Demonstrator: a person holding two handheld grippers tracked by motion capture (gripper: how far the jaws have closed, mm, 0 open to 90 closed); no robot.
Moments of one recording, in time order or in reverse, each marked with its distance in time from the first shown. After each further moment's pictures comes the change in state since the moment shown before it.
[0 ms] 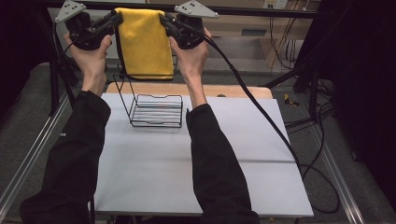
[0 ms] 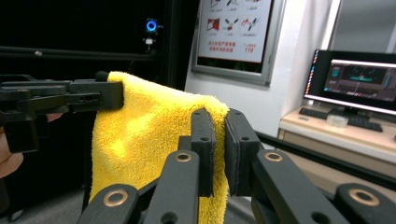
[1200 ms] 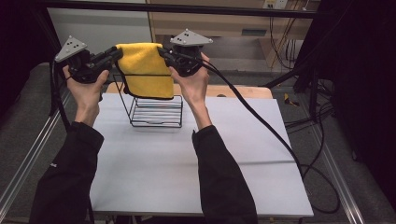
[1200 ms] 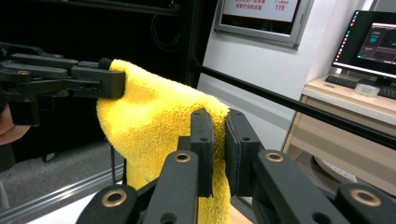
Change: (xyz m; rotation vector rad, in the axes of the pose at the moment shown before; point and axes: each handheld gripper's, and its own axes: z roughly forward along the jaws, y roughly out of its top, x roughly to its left) left arm -0.006 -0.053 -0.046 0.098 -0.063 0.028; right arm 0.027 -0.041 -0.026 0.146 0.082 -0.044
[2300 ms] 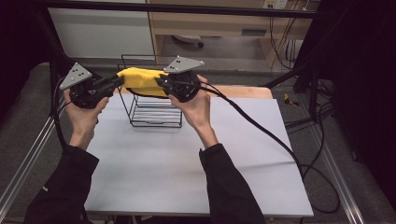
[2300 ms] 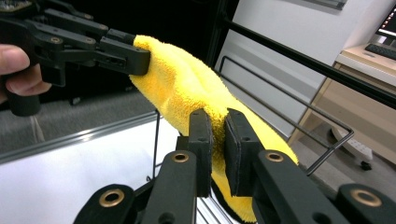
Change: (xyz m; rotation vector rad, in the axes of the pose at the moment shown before) left arm -0.016 -0.045 -0.031 0.117 -0.043 0.044; right arm 0.037 -0.031 -0.023 0.188 0.096 -0.091
